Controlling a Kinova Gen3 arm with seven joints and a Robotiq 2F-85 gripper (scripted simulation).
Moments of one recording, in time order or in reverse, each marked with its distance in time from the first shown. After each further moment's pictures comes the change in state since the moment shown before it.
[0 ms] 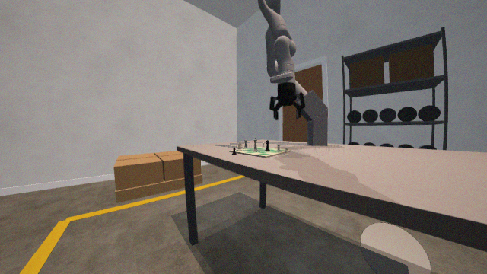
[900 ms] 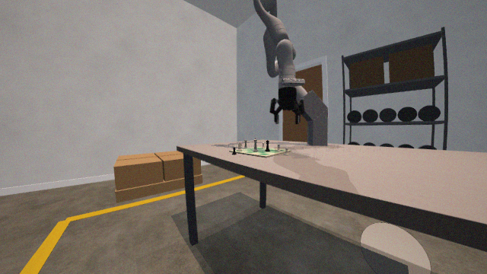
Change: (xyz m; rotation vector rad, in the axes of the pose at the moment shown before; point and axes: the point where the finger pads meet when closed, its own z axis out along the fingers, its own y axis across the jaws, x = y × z) arm -0.002 -0.002 0.019 -0.003 -0.003 -0.717
